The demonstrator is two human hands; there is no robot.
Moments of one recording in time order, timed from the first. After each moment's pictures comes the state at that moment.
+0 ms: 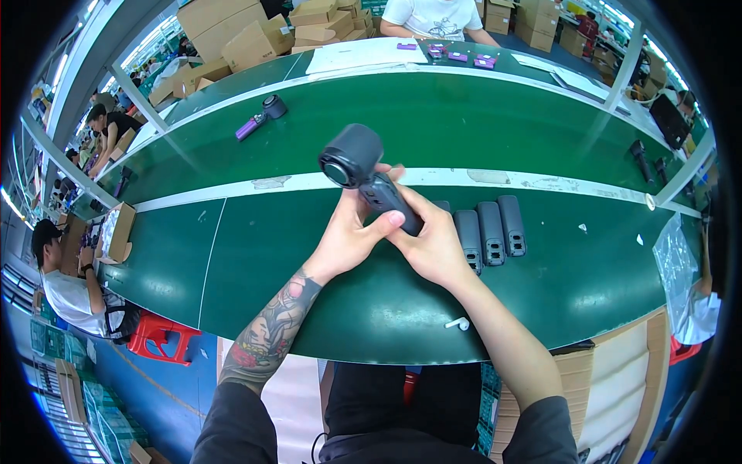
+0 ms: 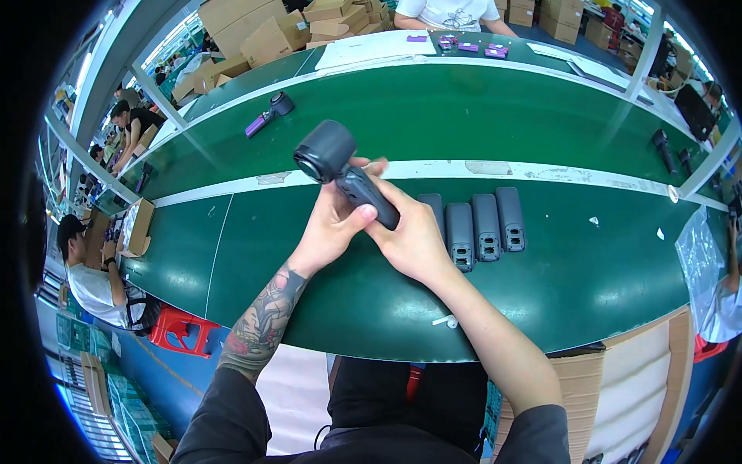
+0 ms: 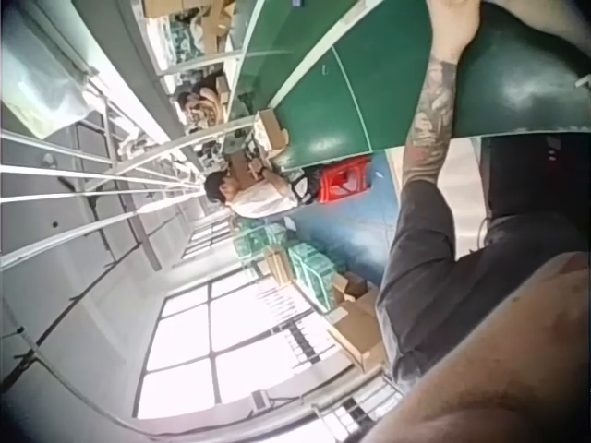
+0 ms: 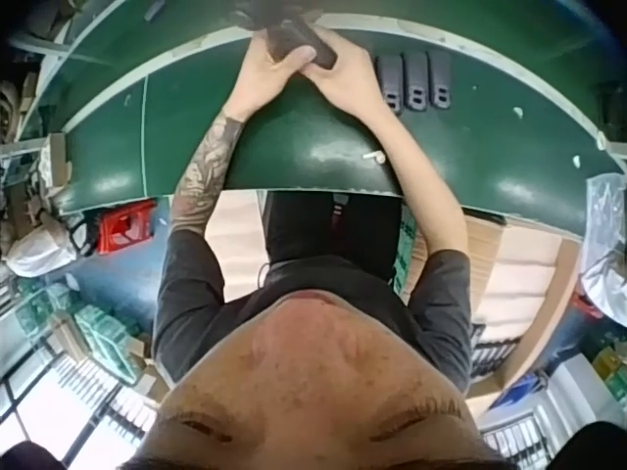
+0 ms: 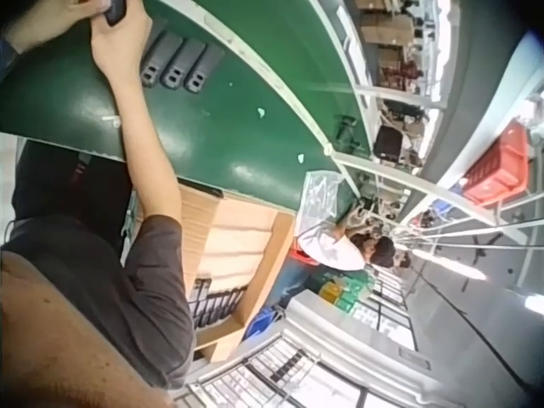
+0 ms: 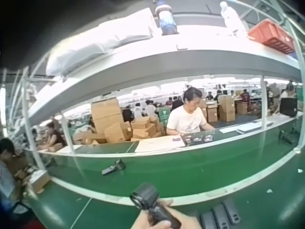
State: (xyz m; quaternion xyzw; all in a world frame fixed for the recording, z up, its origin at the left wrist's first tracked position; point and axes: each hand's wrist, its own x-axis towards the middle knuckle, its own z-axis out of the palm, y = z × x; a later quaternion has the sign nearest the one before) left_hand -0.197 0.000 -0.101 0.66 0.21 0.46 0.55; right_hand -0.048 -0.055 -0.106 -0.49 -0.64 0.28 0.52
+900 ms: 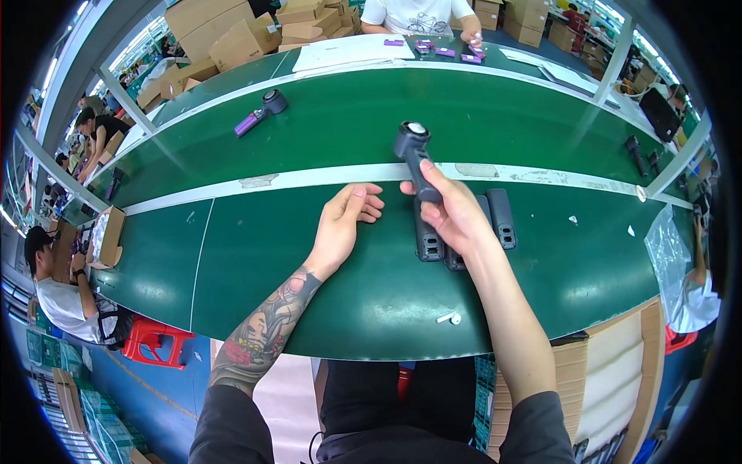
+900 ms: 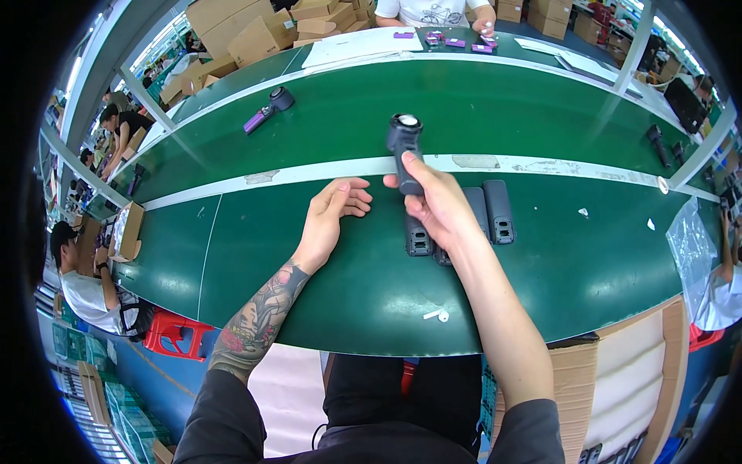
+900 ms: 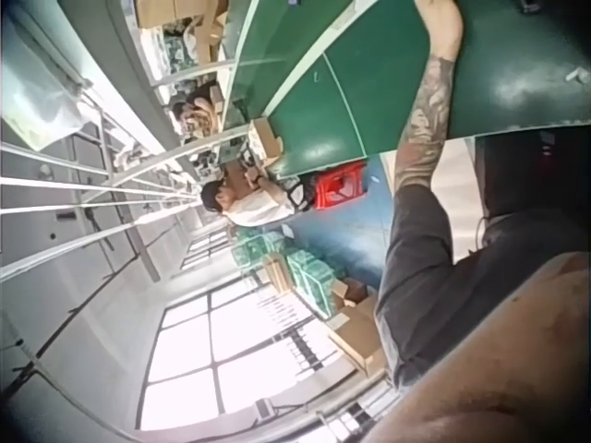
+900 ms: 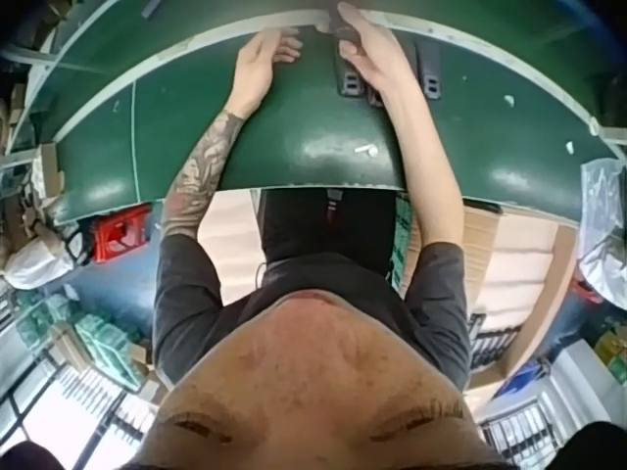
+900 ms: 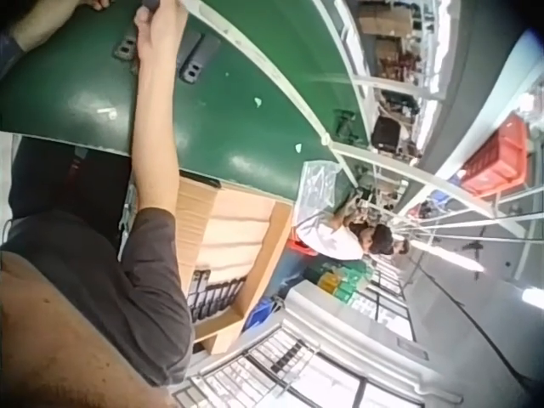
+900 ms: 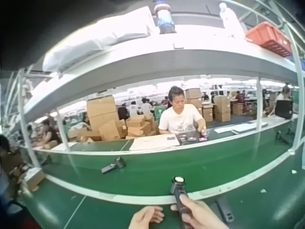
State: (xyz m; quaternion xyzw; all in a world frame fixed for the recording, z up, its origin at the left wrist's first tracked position) left_hand -0.202 0.016 -0.133 0.60 0.32 0.41 0.61; right_hand 0.001 -0.038 -0.096 -0.41 -0.27 0.62 0.61
